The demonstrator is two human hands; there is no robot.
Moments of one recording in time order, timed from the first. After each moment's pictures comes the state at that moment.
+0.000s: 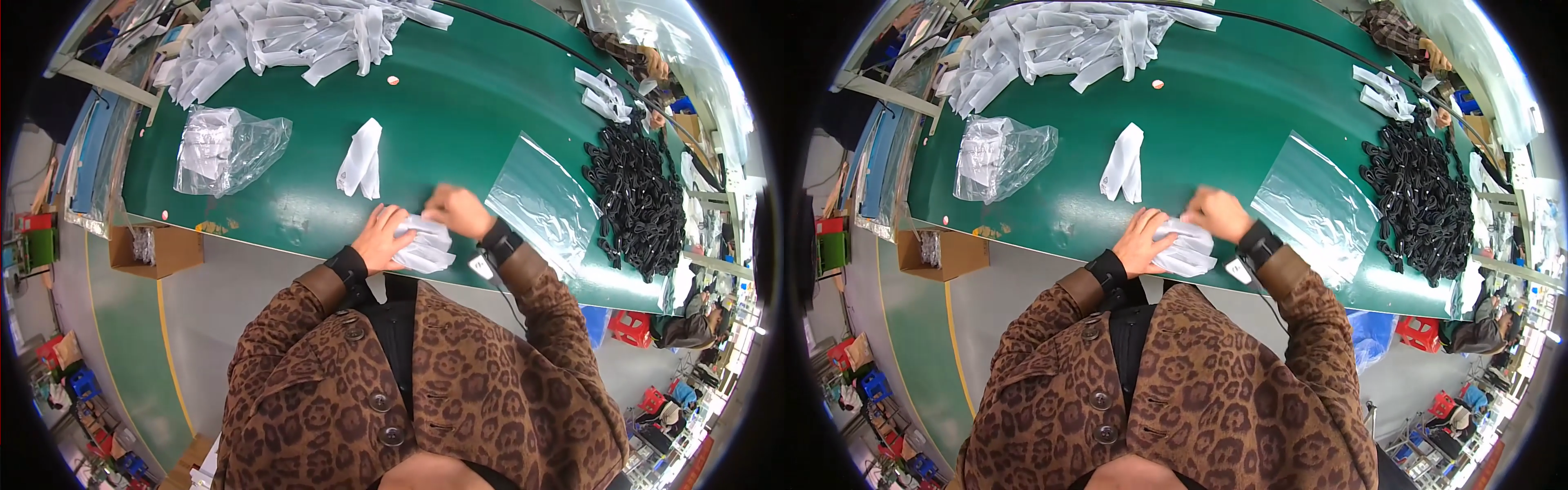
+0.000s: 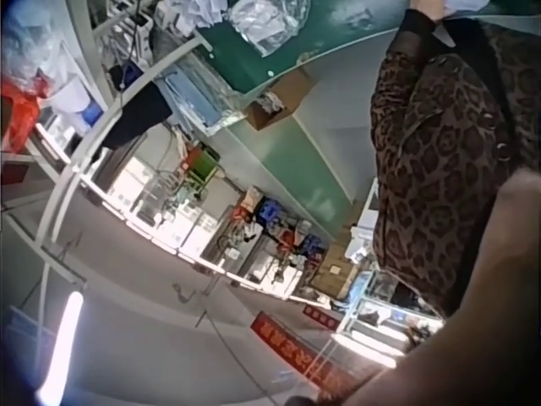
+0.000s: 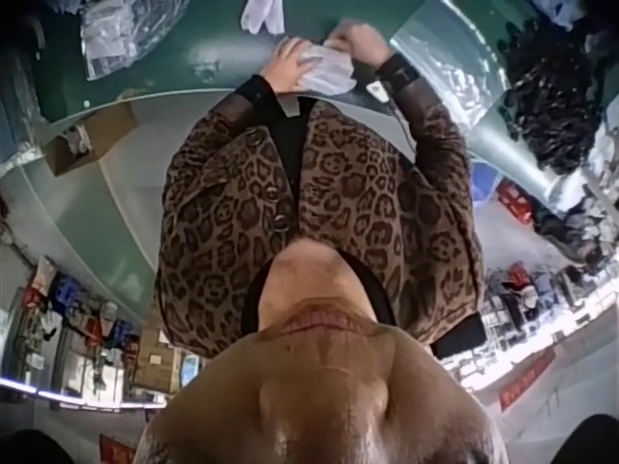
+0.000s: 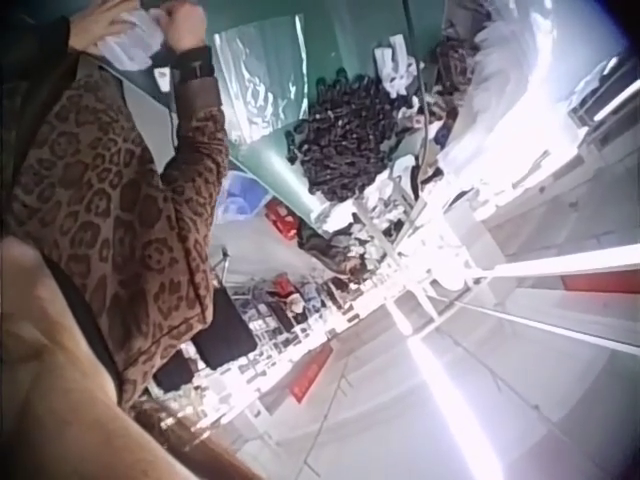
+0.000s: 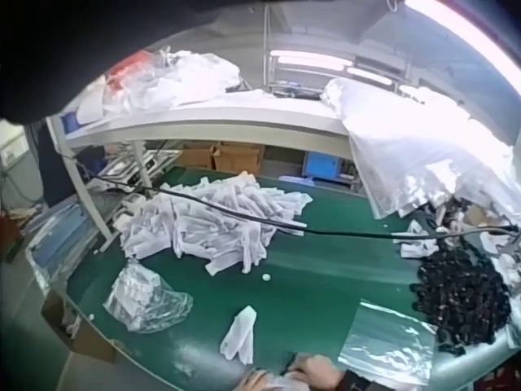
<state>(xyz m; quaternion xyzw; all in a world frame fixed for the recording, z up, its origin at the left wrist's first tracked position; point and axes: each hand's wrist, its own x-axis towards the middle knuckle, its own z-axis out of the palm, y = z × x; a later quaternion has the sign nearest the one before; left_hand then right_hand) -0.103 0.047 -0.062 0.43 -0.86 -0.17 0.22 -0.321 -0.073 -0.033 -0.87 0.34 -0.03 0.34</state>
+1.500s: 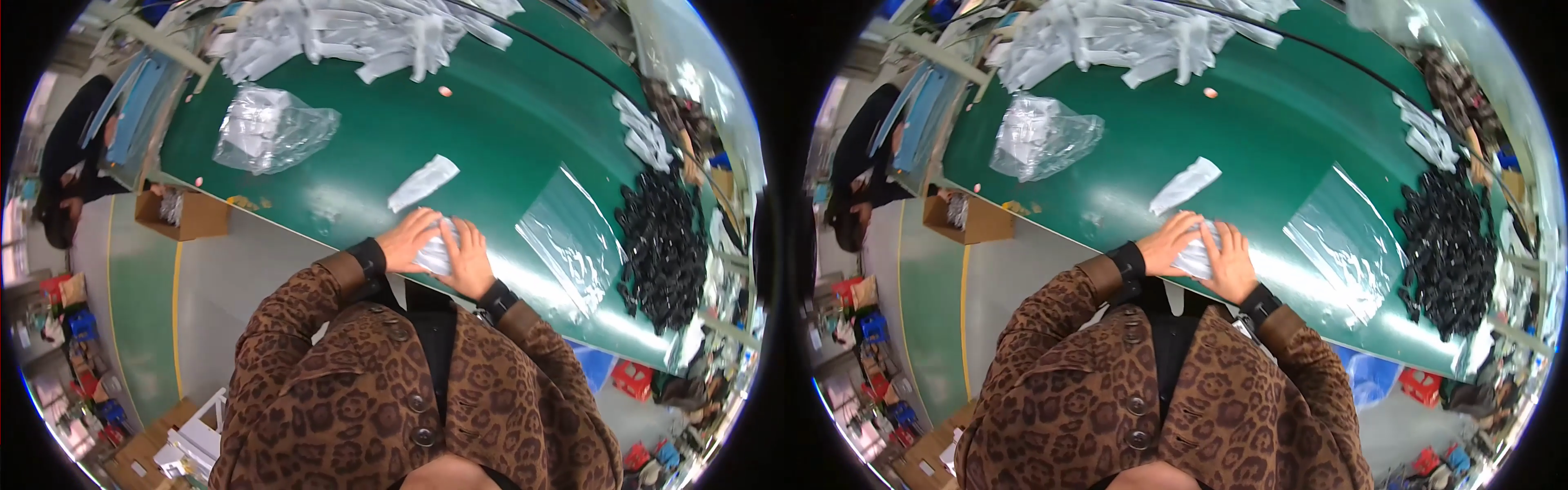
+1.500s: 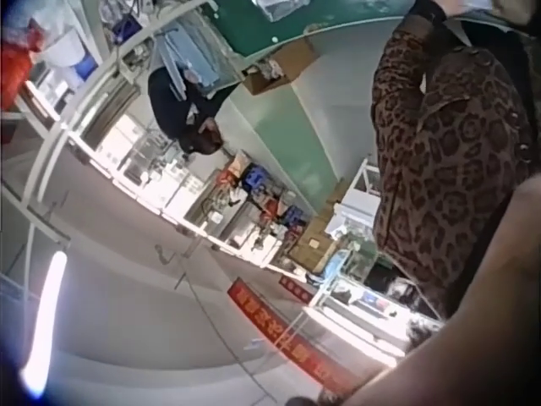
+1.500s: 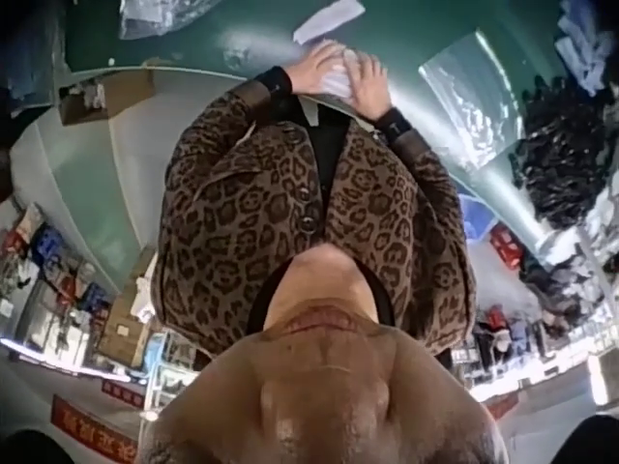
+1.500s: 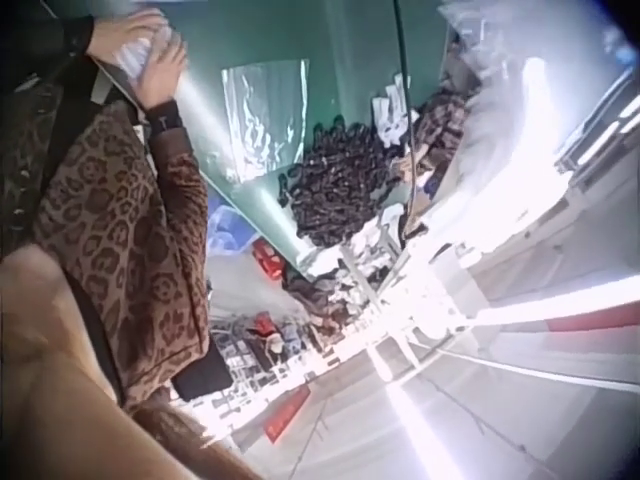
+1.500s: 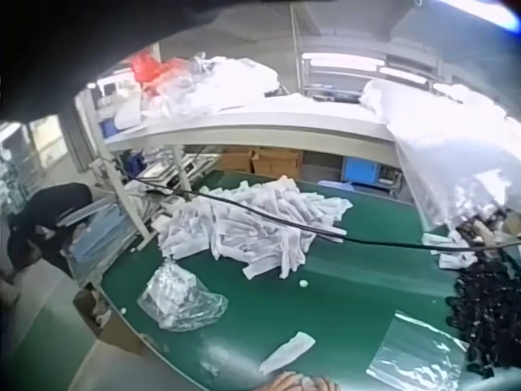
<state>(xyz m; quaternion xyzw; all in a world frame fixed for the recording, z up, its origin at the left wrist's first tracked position) -0.104 0.037 -0.077 0.41 -0.84 -0.25 0.26 -0.316 0.008 -0.037 -0.92 0.31 -0.12 0.20</state>
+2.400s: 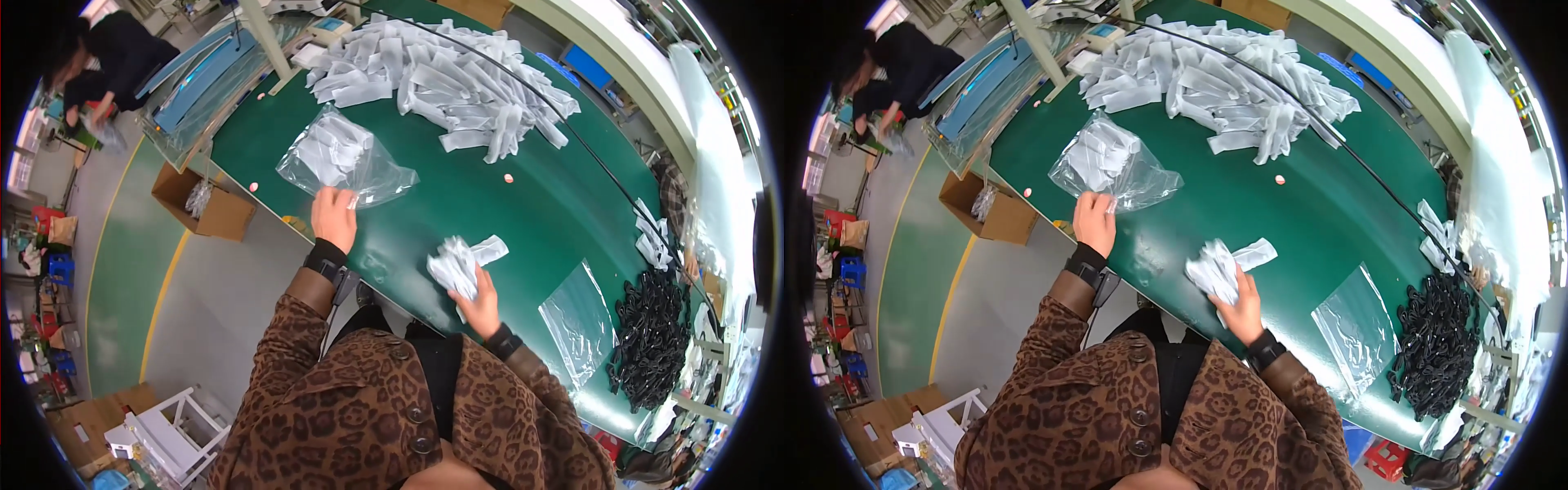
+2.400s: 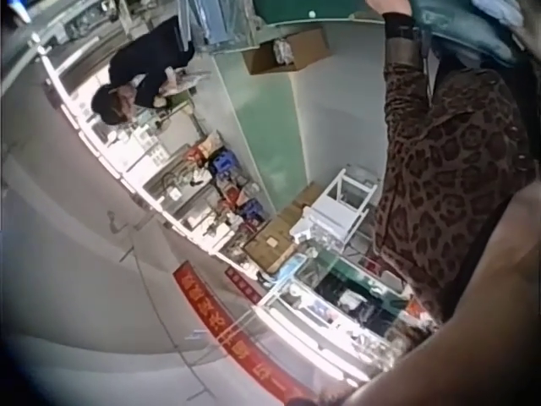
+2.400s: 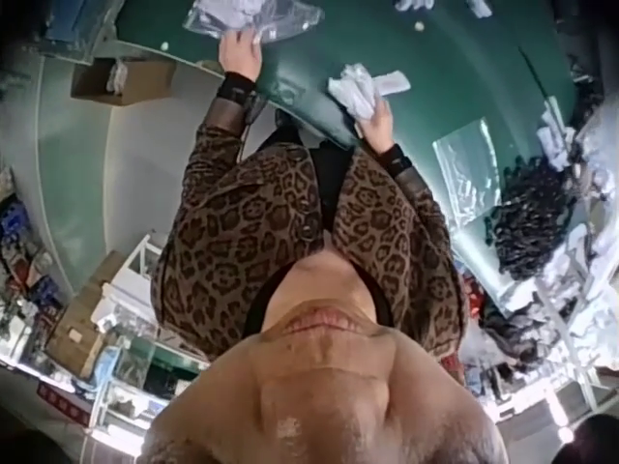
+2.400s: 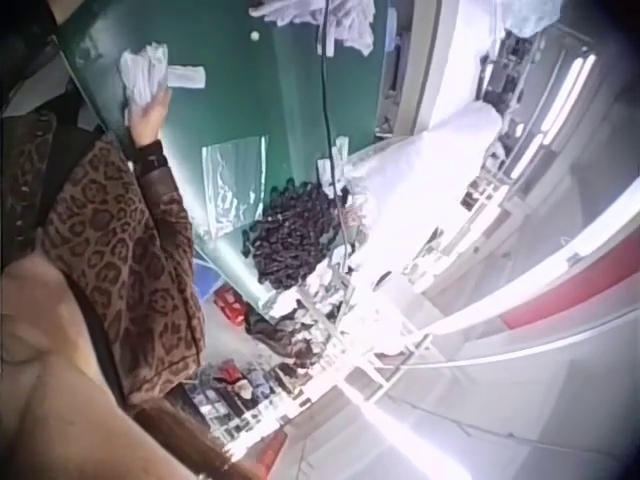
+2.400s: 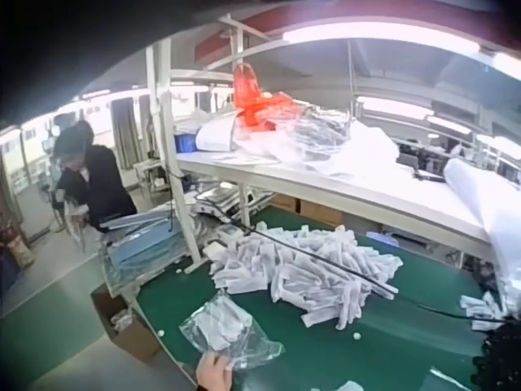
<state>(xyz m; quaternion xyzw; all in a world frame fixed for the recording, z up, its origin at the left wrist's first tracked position) 0.116 0.060 -0.016 0.82 -0.49 0.10 0.26 -0.215 -0.011 -0.015 -0.82 0.37 -0.21 0.37</state>
